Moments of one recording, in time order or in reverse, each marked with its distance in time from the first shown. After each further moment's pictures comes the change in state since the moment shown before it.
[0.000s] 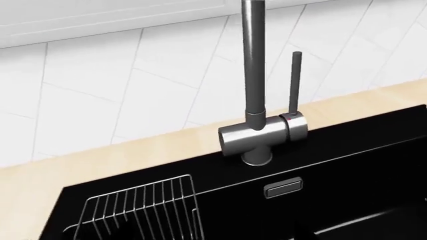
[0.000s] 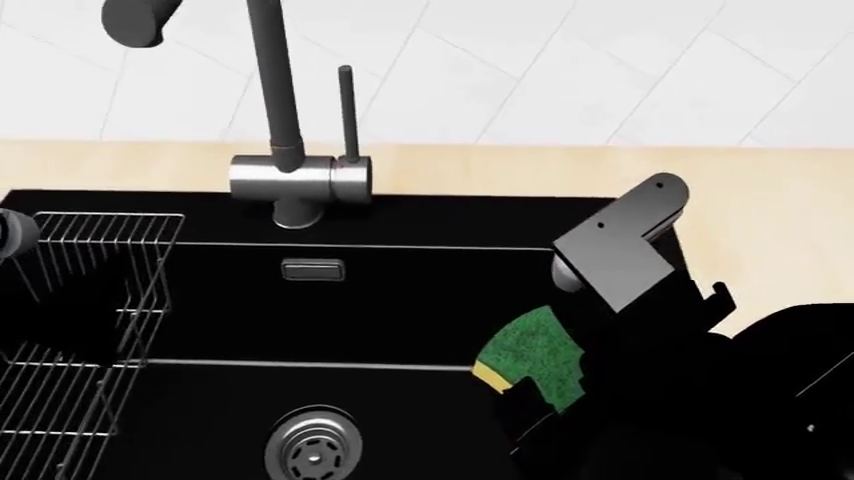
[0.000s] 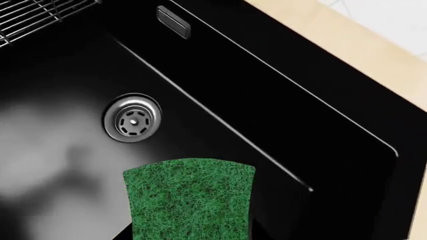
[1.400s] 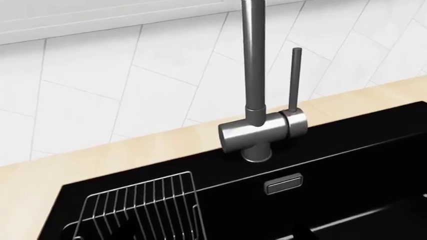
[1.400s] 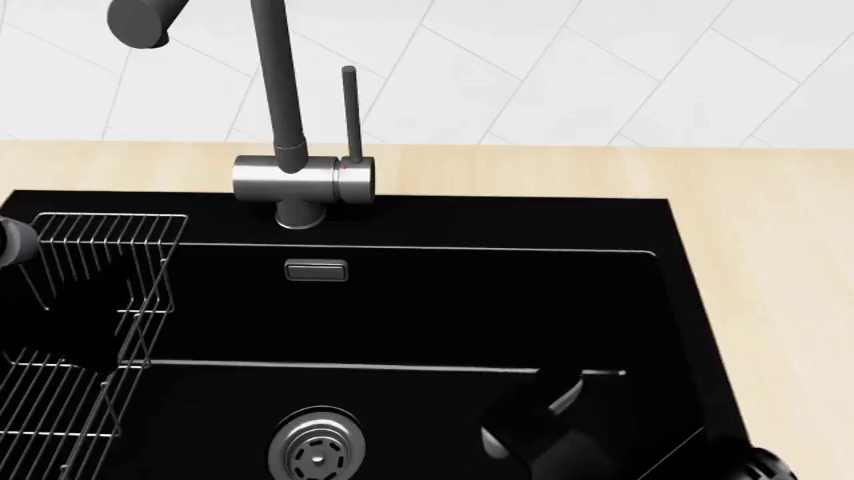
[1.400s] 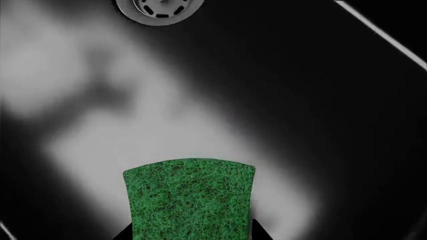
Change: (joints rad) left arm 0.017 -0.015 0.006 0.000 -0.014 0.021 0.003; right arm -0.193 -0.227 -0.243 0.340 -0.192 -0.136 -0.125
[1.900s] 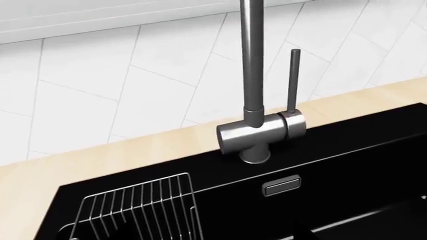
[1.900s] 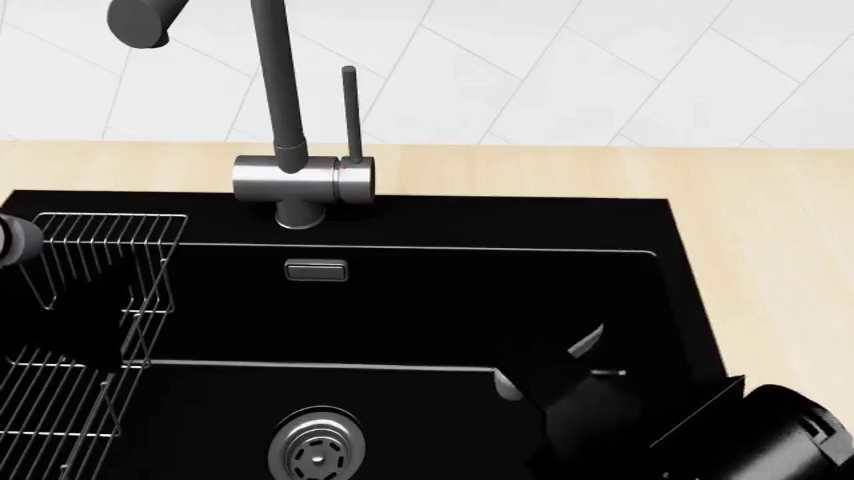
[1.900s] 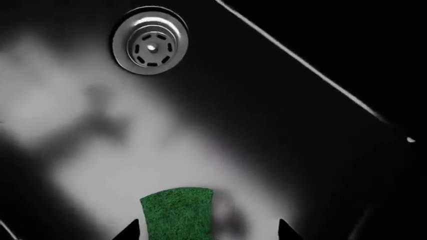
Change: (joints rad) left arm -0.004 0.008 0.007 -0.007 -0.002 0.006 -0.006; right arm 0.073 0.053 0.091 -0.108 0.085 0.095 0.074
